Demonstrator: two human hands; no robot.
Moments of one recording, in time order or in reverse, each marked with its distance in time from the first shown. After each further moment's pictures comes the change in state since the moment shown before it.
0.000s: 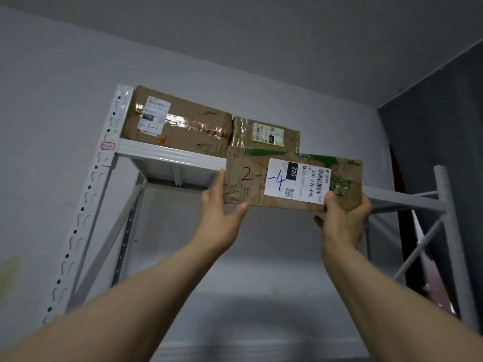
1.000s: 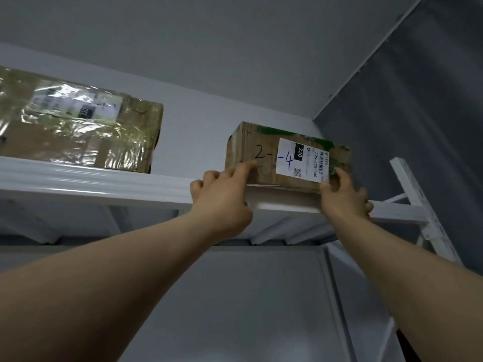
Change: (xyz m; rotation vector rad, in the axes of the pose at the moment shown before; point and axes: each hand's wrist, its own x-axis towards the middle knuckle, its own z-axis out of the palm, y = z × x) left_hand 0.263 -0.072 0.458 0.780 -0.080 0.493; right_hand 0.503 0.186 -0.036 -0.629 -0.027 -0.214
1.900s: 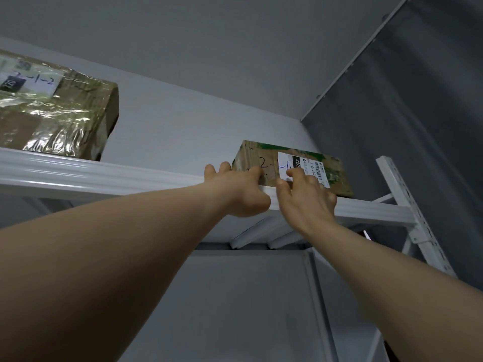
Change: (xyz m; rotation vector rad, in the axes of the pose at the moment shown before) left_hand 0.076 0.055 0.064 0.134 -0.324 0.023; right_hand 0.014 0.014 0.023 -0.337 -0.047 -0.404
